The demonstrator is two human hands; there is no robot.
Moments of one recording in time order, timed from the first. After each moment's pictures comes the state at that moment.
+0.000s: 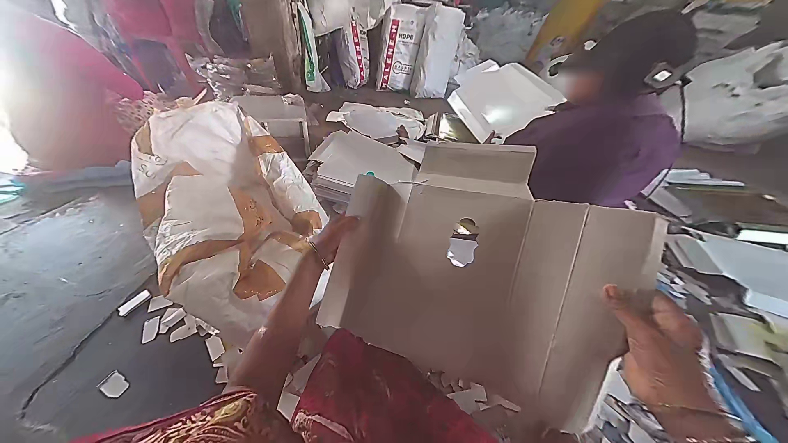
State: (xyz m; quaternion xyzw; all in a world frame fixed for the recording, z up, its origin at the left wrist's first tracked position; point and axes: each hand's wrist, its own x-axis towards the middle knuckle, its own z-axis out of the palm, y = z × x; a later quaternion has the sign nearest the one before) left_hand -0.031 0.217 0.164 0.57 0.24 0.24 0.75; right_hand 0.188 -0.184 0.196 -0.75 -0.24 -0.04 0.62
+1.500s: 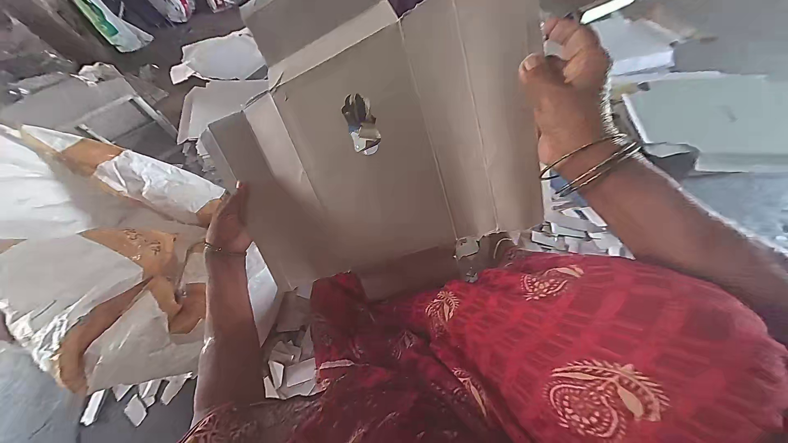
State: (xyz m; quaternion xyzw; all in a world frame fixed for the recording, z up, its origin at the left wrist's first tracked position) left_hand -0.038 0.248 0.123 0.54 0.13 0.24 0.79; right_hand 0.152 -0.166 0.273 -0.84 -0.21 -0.14 0.48
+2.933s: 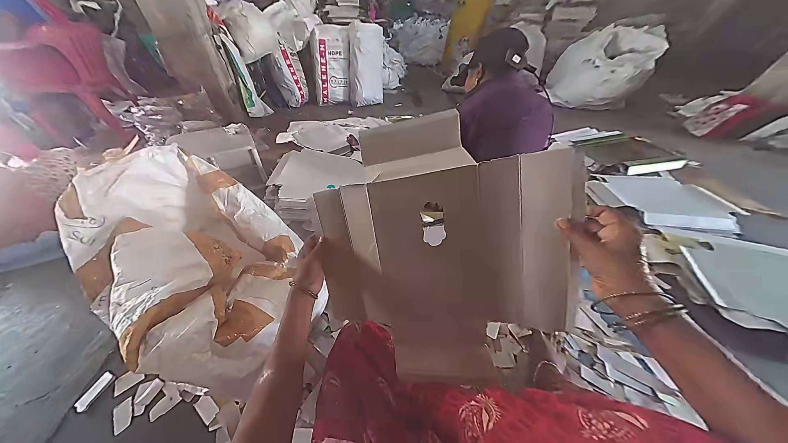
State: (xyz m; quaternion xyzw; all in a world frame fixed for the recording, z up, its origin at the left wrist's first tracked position) left_hand -0.013 0.220 0.112 0.49 0.21 0.37 0.76; right_hand 0.205 -0.183 0.231 -0.80 -0.20 -0.10 0.55
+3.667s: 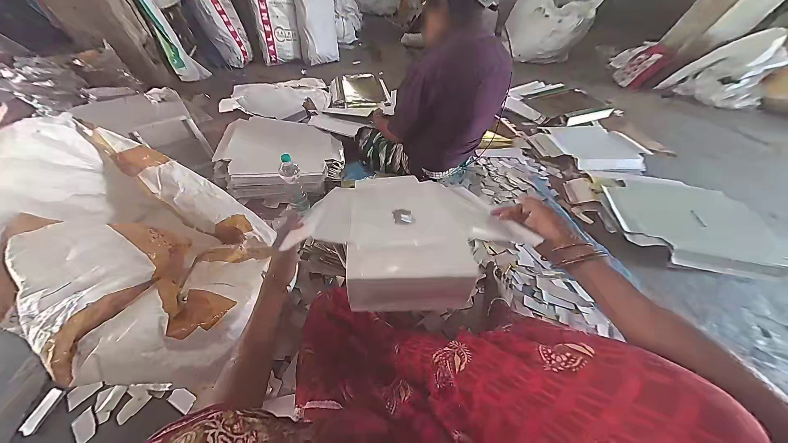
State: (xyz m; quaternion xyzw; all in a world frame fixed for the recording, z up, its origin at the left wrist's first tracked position) left_hand -0.013 0.216 0.046 0.64 0.14 0.31 0.68; right_hand 0.238 -0.247 0.161 -0.82 -0.12 0.12 0.54
